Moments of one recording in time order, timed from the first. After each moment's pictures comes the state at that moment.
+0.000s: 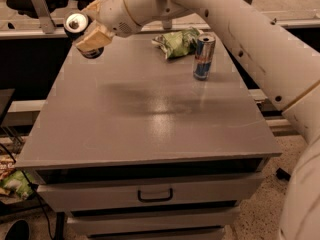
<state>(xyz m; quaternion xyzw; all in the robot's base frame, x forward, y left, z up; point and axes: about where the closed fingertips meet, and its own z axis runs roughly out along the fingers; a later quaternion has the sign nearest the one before) 0.639 0.167 1.008 -0.69 0.49 0.19 0.50</state>
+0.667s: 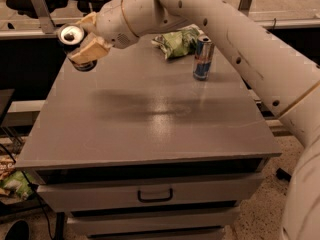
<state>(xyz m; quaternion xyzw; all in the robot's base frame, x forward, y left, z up) 0.613 0.178 0.989 -0.70 0.47 0.25 0.48</state>
